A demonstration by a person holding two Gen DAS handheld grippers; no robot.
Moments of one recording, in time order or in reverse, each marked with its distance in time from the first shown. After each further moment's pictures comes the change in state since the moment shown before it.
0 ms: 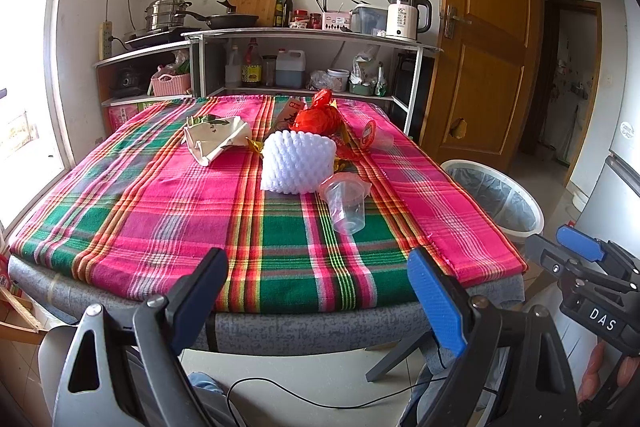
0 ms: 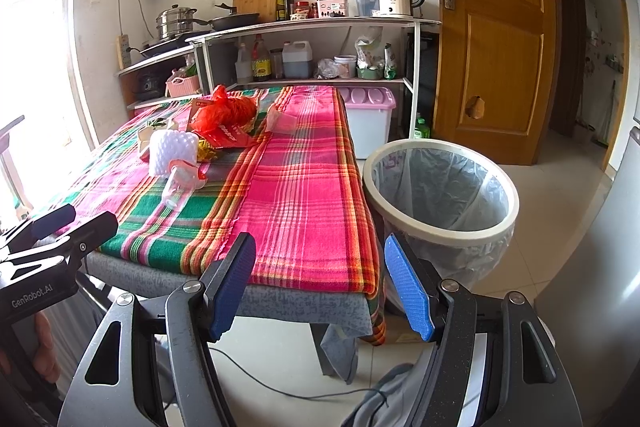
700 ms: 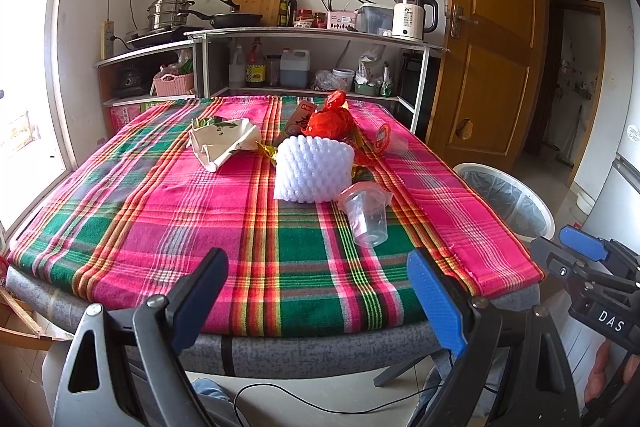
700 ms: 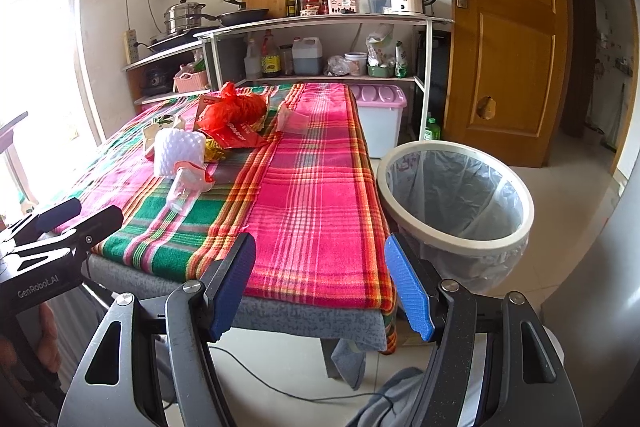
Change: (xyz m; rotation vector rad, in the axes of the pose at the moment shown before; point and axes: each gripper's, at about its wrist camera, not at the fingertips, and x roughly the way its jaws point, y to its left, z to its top) left arm 0.017 0.018 0.006 -0.006 0.007 0.006; right arm 0.018 0.011 0.012 -0.025 0.018 0.044
